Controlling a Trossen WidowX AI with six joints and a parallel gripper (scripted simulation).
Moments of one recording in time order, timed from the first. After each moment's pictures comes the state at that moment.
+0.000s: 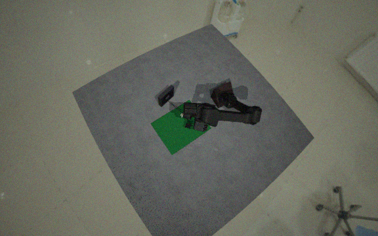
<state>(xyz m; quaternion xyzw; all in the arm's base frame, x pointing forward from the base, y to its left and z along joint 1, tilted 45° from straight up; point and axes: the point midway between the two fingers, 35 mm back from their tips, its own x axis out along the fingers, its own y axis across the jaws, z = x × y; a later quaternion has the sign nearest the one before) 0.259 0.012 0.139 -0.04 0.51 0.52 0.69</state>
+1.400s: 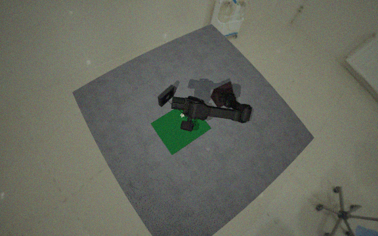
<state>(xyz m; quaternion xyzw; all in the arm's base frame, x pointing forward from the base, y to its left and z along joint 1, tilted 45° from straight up) 0.314 -0.024 0.126 -0.53 -0.03 0.71 0.46</state>
